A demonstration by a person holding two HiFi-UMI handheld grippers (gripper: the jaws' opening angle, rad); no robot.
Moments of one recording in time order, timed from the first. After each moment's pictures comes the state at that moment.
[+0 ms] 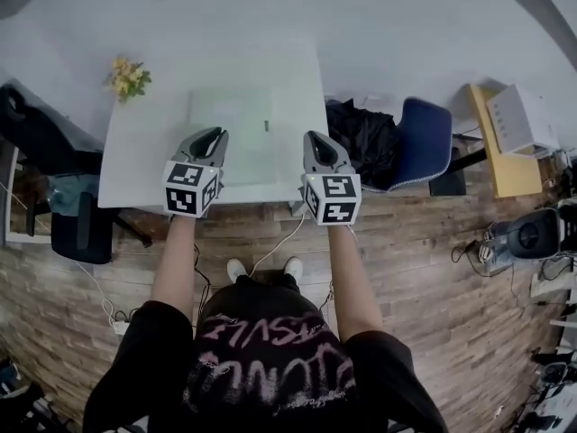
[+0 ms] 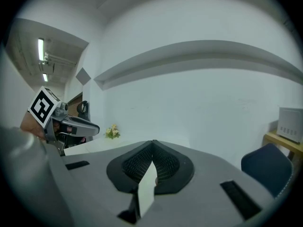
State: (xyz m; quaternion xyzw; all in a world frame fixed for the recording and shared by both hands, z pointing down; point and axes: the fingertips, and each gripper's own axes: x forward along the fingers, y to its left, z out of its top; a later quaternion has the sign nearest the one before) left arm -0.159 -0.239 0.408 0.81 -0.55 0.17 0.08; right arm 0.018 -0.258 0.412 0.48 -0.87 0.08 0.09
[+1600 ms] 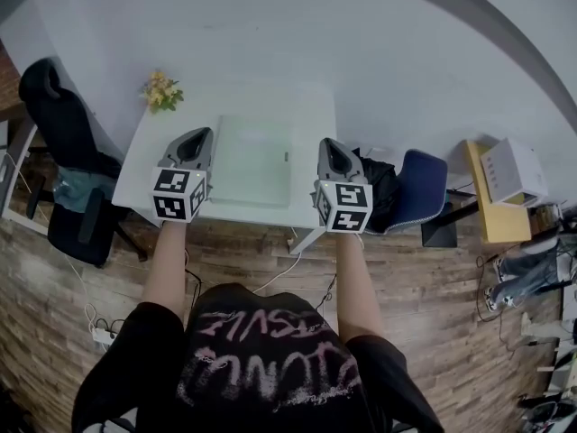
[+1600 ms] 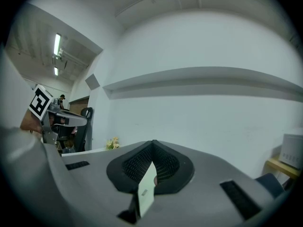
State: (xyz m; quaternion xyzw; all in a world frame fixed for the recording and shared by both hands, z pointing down) left arm -0.251 -0.196 0.305 0.76 -0.64 0.08 -0.01; right arm -0.015 -0.251 0.319 0.47 -0.88 -0.02 0.05
